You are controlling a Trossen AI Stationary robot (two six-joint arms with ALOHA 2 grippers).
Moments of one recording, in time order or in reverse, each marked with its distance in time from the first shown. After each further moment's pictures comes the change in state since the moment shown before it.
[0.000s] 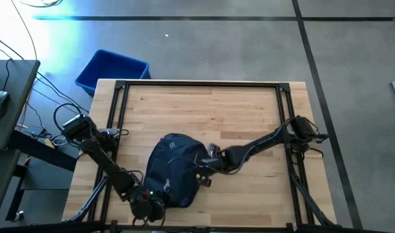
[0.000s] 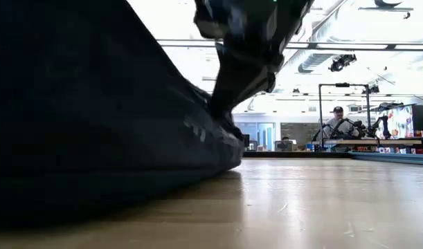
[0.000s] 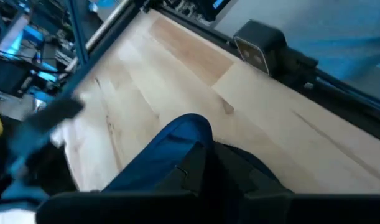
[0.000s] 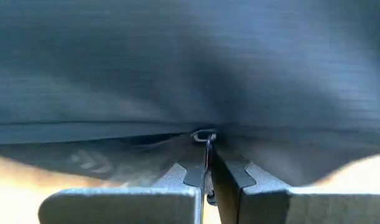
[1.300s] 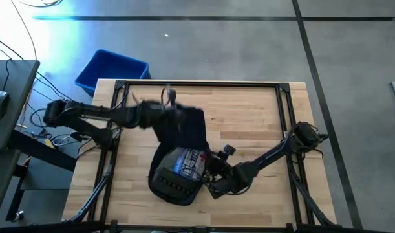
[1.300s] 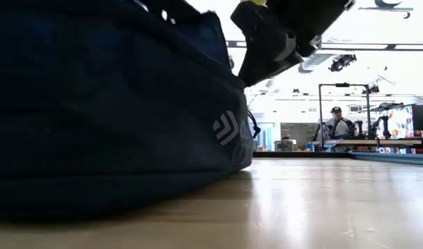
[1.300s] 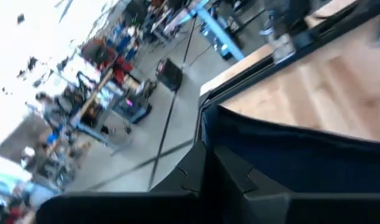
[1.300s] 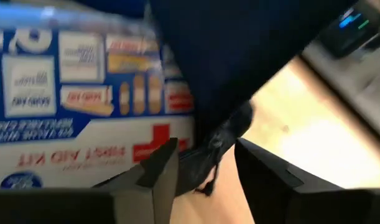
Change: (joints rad) left arm 0.955 -0.418 0.001 0.018 0.235 0.335; right arm 0.212 -0.003 -0.002 -0.182 0.730 0.250
